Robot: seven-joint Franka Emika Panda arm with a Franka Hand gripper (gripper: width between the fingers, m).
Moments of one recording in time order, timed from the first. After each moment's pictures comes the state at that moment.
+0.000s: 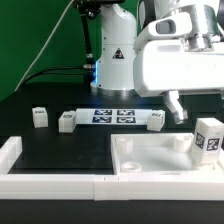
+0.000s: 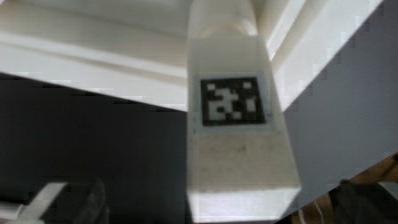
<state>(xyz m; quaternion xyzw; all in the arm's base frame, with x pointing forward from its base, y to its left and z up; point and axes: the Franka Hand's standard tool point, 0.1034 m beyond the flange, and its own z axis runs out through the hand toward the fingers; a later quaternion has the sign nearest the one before) 0.612 0.115 0.101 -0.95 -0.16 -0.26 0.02</state>
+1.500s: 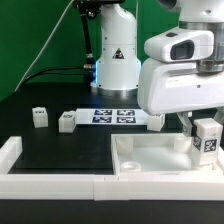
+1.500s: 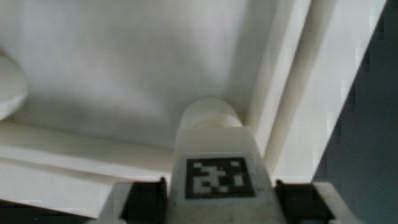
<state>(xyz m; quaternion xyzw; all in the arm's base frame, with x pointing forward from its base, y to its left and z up) 0.616 0.111 0.080 -0.99 -0.14 0.01 0.01</state>
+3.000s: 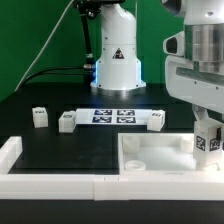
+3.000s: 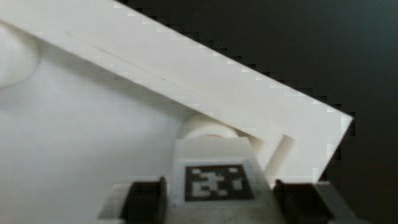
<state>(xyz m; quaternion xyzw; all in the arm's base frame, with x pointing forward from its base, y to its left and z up) 0.617 0.130 0.078 -0.82 0.57 0.02 0.04</state>
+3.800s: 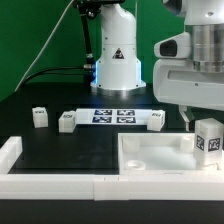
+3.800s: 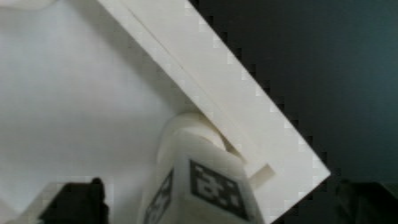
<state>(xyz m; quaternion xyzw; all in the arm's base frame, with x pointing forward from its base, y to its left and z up) 0.617 0.130 0.077 -0.96 0.27 0.01 0.05</state>
